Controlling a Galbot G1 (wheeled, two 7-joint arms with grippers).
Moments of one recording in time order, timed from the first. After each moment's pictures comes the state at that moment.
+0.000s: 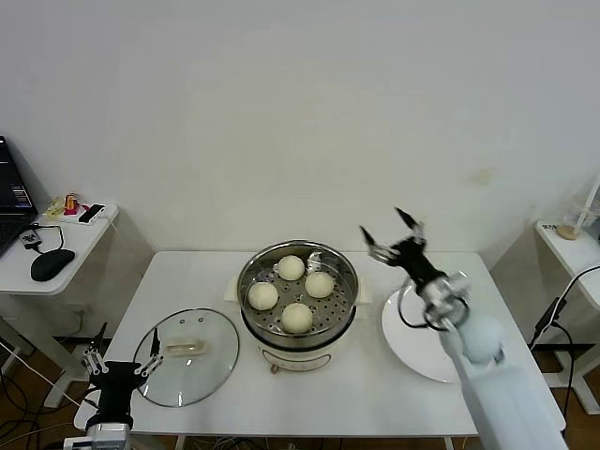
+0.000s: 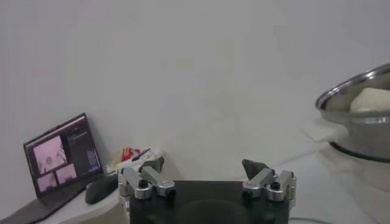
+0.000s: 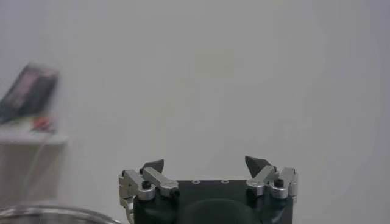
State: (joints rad) left arm 1.68 -1.36 -0.73 -2.08 0.27 -0.03 -0.16; right arm -1.03 1.18 0.52 1.76 0.32 0.06 -0.26
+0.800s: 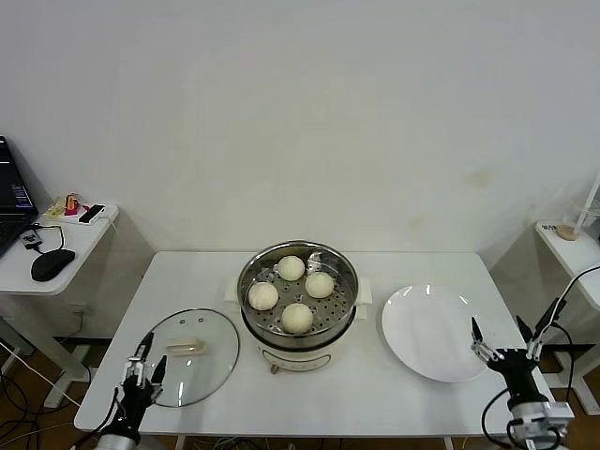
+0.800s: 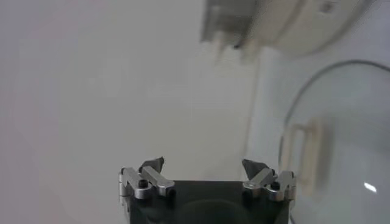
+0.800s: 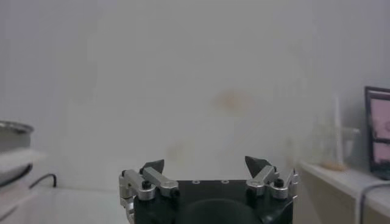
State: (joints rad) left arm 1.67 -1.23 -0.69 -1.89 1.23 -0.08 -0.19; right arm -1.53 1.41 0.97 1.87 0.21 0.13 -0.24
